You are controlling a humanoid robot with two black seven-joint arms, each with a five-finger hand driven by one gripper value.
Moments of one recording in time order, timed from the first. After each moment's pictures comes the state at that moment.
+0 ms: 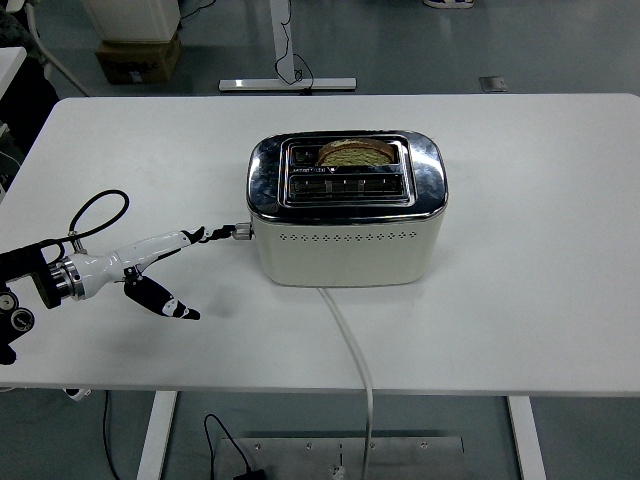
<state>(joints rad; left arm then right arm) -0.62 0.73 -0.45 -1.20 1.26 -0.15 -0.46 0.03 0.00 0.26 0.08 -0.30 0.06 0.18</state>
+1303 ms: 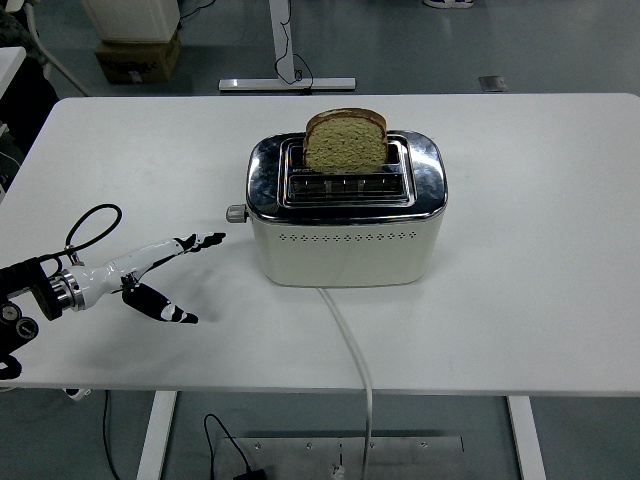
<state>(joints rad) -0.59 0.70 -0.43 -1.12 1.14 -0.12 -0.47 0.03 0.00 0.26 0.08 -0.30 0.06 0.18</state>
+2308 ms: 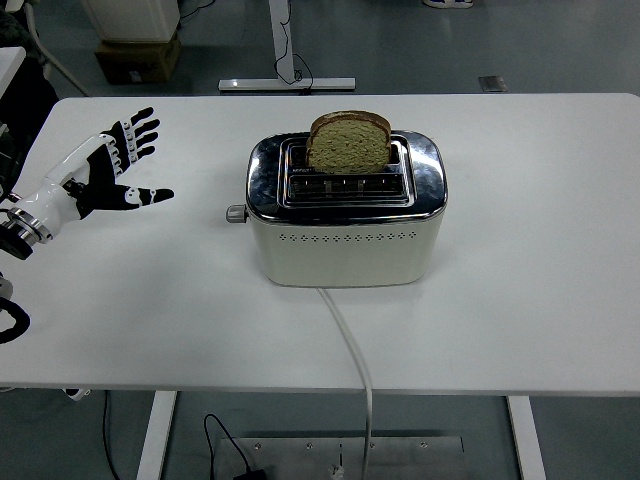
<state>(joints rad) -0.64 0.71 -0.58 -1.09 0.52 -0.13 -0.46 0.03 0.00 0.26 0.08 -0.30 0.06 0.18</state>
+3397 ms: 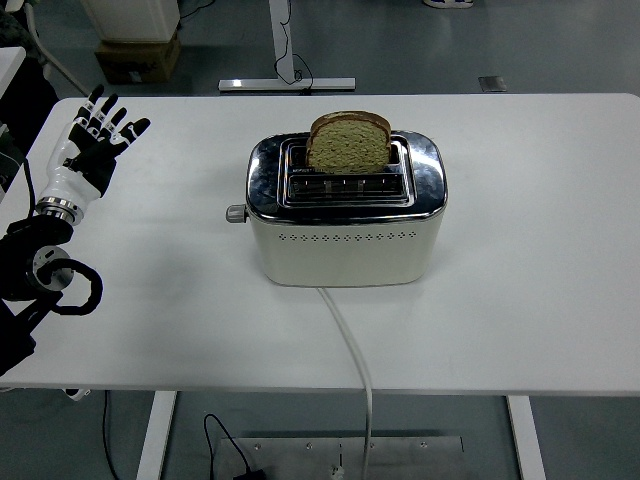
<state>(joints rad) -0.71 0.39 -0.66 -0.75 0.01 -0.10 -0.47 0.03 0.00 0.26 0.08 -0.30 0.06 0.18</state>
